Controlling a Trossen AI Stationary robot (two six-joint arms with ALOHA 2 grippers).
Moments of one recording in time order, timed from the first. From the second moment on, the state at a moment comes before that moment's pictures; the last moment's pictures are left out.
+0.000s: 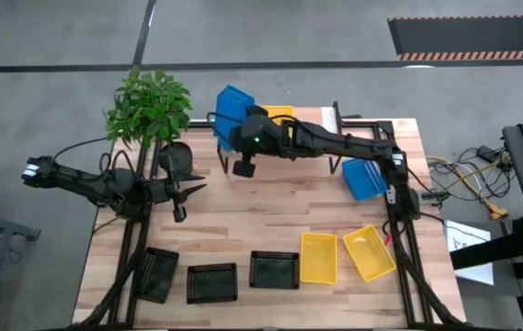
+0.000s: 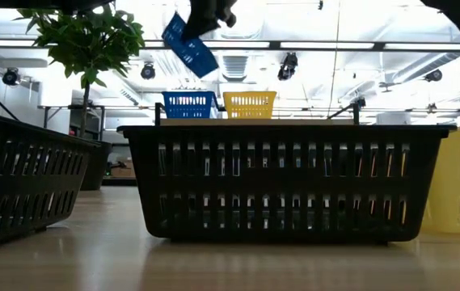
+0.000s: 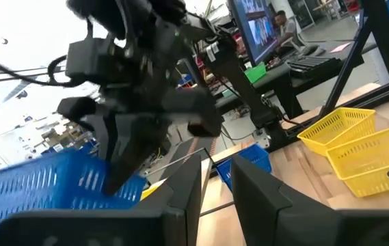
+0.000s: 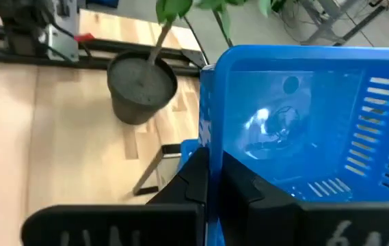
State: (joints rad) left arm -0.24 0.52 0.41 0.28 -0.40 0.58; right arm -0.12 2.06 2.19 -0.71 0.31 -0.25
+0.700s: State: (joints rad) left arm -0.24 0.52 0.41 0.28 -0.40 0.58; right arm -0.19 2.11 2.19 -0.83 0.25 -0.31
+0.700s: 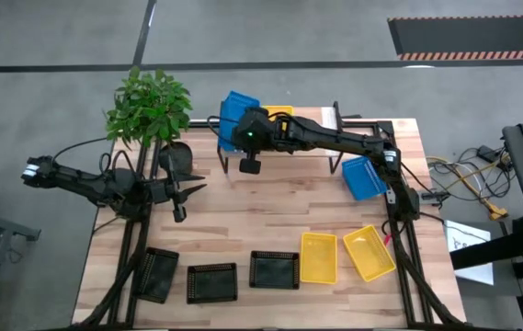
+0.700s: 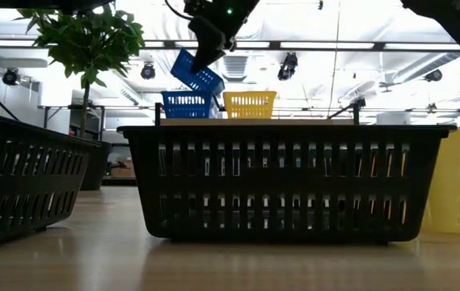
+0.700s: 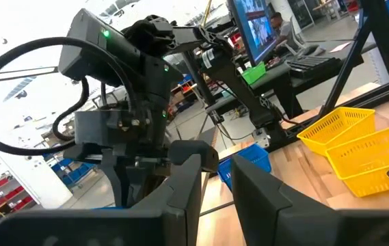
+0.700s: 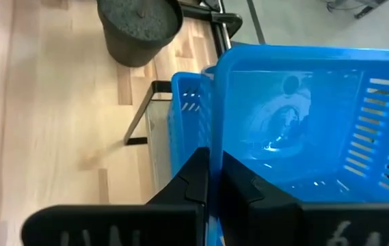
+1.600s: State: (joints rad) left arm -0.24 0.52 0.41 0.28 -0.40 0.58; right arm -0.19 2.12 2.19 -0.83 0.26 -0.31
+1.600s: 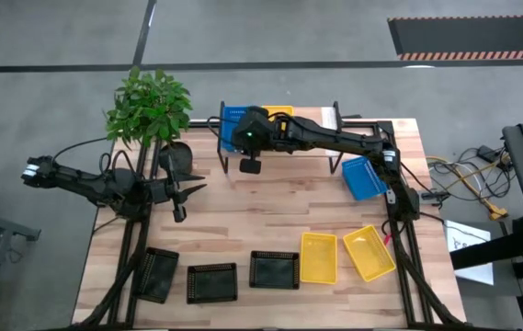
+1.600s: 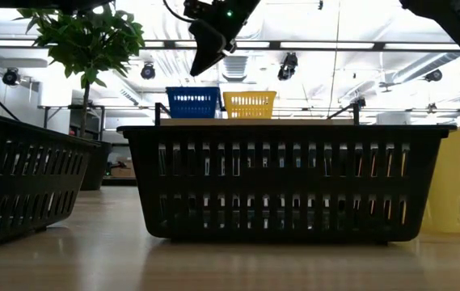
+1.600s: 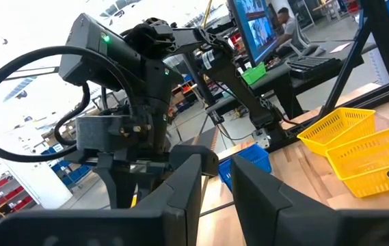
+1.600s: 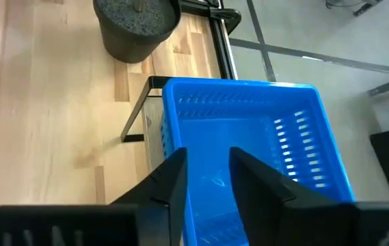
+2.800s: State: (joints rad) left arm -0.24 0.62 0.41 0.39 -0.40 0.58; right arm 0.34 1.98 2.17 -1.25 0.18 0.09
